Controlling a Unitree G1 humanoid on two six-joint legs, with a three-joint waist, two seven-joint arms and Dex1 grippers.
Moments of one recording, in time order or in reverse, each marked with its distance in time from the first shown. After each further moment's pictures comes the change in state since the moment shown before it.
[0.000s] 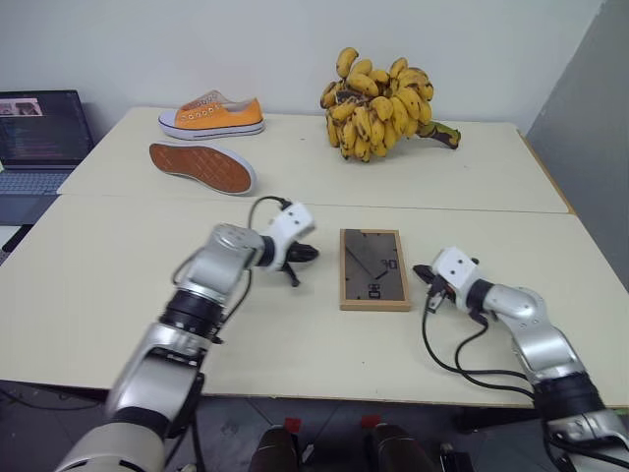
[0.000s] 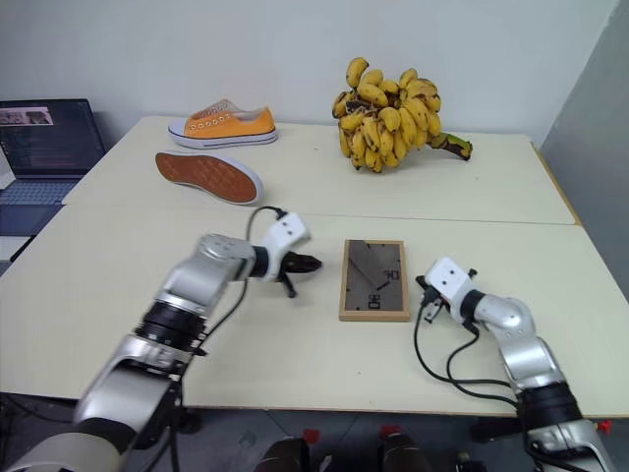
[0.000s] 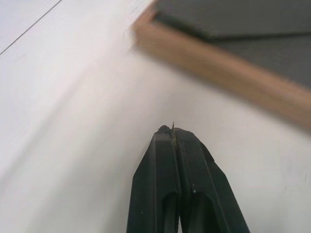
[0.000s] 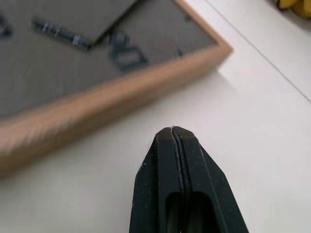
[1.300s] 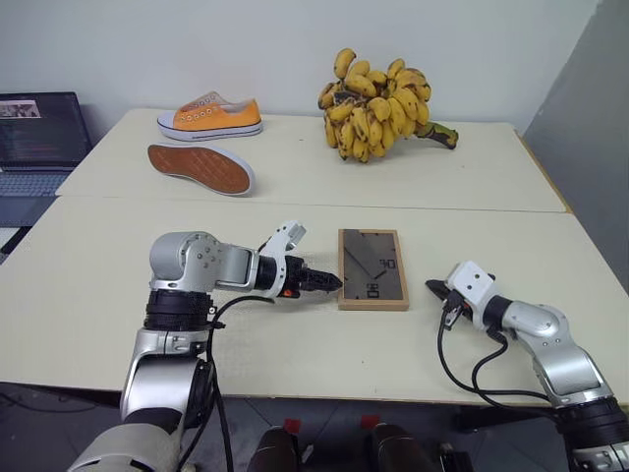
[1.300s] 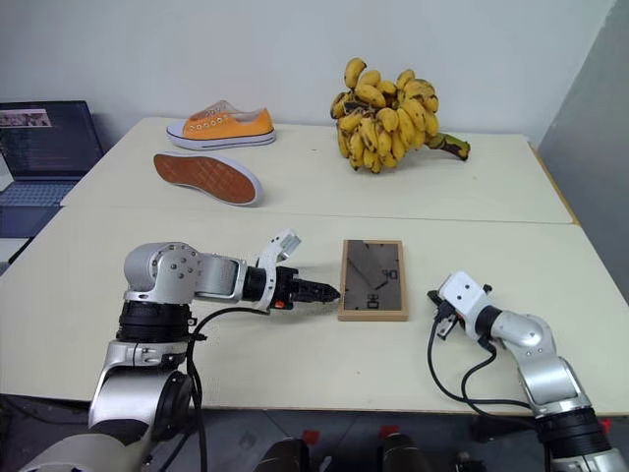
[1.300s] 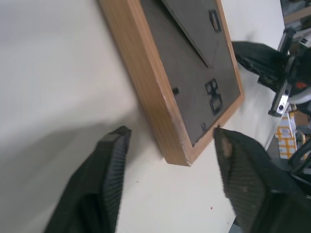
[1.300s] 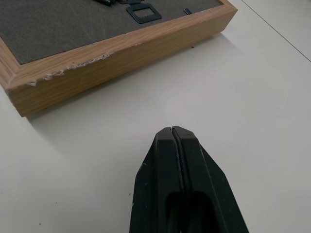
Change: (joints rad) left arm -0.057 -0.158 0.342 -0.064 -0.682 0.942 0.543; right arm 0.087 -0.028 -0.012 -0.097 0.035 0.059 -0.009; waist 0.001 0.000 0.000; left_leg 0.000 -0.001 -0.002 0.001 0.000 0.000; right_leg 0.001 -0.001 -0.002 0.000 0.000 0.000
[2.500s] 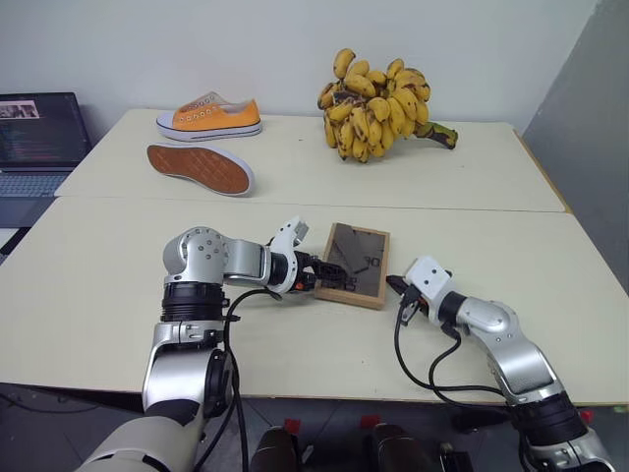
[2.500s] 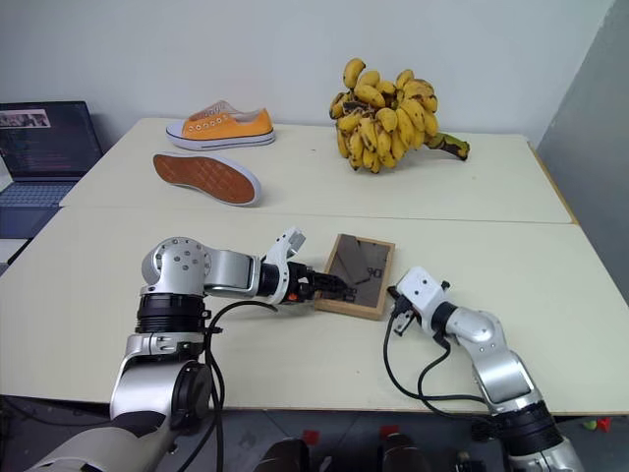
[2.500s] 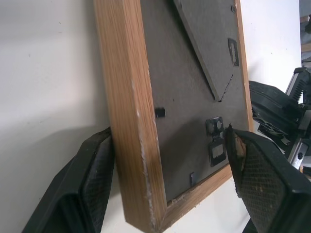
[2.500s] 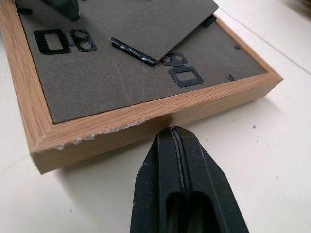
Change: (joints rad) left arm 0.005 -0.112 0.118 0.088 -0.178 0.000 0.373; right arm -0.069 0.183 0.121 -0.110 -0.035 0.150 -0.088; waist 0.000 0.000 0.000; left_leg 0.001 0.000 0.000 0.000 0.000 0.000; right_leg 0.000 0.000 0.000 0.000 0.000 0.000
